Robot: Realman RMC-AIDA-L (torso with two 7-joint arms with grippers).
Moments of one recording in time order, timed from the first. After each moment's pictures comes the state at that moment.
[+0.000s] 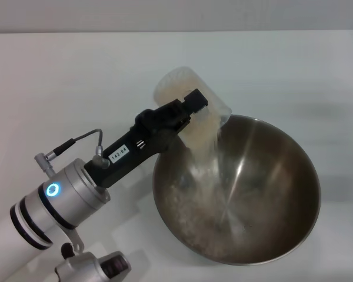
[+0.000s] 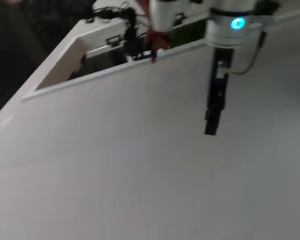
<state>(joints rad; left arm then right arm) -0.48 -2.08 -0.40 -0.31 2.61 1.56 1.50 0.40 2.04 -2.08 -0.06 0.81 -1.52 0.28</state>
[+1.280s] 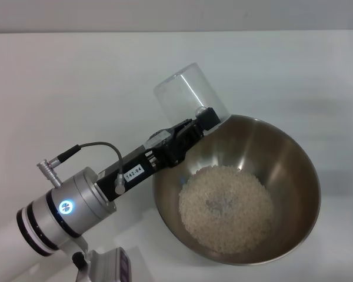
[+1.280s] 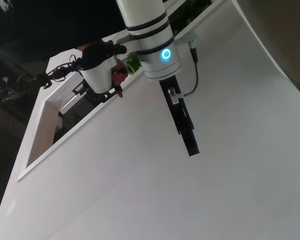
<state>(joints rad) -0.48 -2.08 -0.40 -0.31 2.68 1.53 1.94 0.42 2.03 -2.08 -0.05 0.81 -1.51 0.25</state>
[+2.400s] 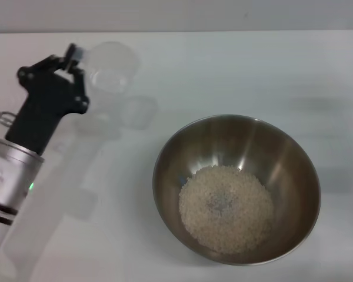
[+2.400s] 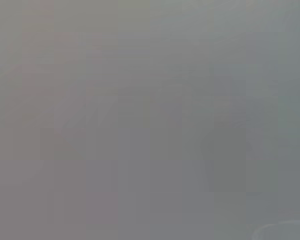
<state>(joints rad) -0.35 -2.08 -0.68 -0.35 2.41 1.37 0.32 0.42 2.04 -2.07 -0.07 0.81 -1.47 0.30</state>
